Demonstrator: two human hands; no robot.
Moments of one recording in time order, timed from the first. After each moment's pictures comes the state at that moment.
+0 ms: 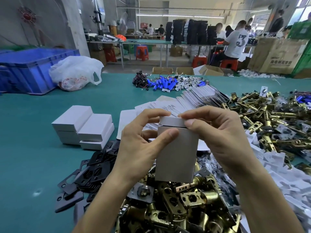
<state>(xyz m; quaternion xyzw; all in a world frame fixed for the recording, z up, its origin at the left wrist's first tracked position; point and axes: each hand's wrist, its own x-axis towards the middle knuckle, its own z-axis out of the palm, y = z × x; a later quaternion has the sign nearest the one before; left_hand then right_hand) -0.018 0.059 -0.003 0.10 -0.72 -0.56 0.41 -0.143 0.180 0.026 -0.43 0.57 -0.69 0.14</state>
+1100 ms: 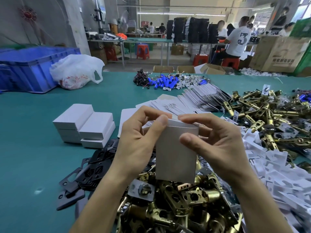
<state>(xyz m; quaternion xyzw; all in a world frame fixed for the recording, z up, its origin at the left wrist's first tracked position) -0.018 0.056 -0.001 0.08 -0.70 -0.59 0.41 -0.136 0.186 0.001 -0.47 0.54 -0.69 0.12</state>
